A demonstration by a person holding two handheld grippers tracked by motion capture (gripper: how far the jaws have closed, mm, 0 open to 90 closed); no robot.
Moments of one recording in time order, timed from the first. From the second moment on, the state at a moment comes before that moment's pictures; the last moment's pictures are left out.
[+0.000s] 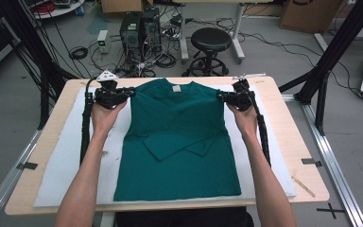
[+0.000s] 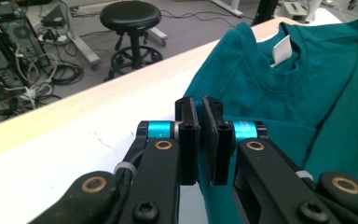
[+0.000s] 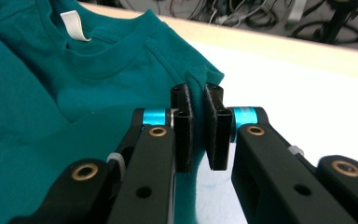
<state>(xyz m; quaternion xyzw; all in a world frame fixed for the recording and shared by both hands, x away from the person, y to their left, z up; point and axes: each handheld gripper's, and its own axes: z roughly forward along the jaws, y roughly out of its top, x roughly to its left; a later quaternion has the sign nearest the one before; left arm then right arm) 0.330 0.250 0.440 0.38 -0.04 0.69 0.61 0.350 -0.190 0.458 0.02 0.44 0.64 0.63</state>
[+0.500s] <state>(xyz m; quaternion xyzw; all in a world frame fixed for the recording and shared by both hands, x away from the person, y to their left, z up) 0.364 0.254 0.402 0.41 -0.06 0.68 0.61 0.375 -0.191 0.428 0.01 0.46 0.61 0.64</state>
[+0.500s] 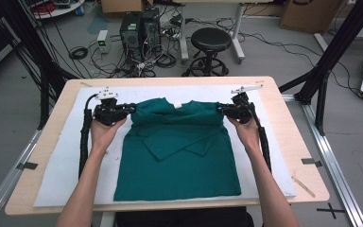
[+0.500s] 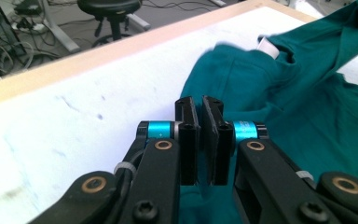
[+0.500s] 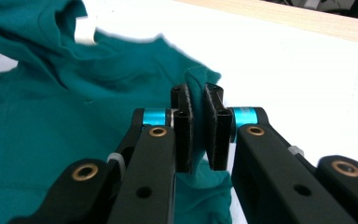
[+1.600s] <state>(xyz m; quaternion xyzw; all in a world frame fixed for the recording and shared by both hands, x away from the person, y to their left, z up) 0.411 0.262 0.297 0.45 -0.08 0.66 0.59 0.428 -0.211 0.329 -0.02 0.50 0.61 0.62</state>
